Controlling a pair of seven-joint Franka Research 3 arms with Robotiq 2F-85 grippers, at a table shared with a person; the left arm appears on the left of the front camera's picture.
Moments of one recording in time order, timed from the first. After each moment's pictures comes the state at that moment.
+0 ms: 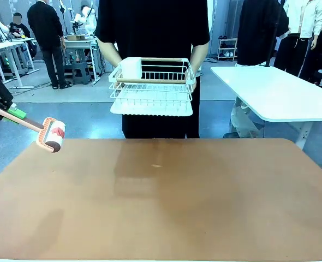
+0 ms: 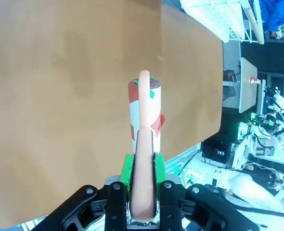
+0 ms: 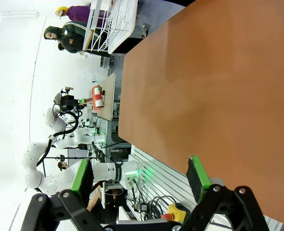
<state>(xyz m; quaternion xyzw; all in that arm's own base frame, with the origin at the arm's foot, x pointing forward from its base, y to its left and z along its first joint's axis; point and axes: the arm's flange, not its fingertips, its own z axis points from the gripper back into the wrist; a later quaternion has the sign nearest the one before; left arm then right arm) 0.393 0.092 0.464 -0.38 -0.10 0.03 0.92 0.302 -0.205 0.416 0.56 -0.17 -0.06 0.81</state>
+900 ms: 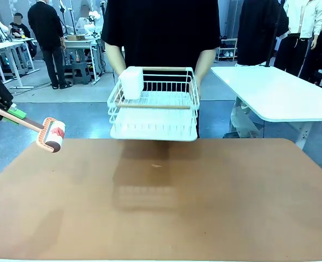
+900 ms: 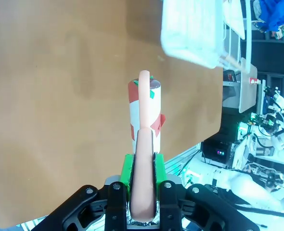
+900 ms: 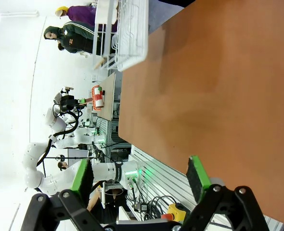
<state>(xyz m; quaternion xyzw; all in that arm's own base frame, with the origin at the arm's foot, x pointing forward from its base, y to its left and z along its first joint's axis) 0.393 0.093 0.464 -0.38 -0.10 0.03 0.92 0.302 -0.205 0.416 0.56 -0.17 -0.06 0.81</state>
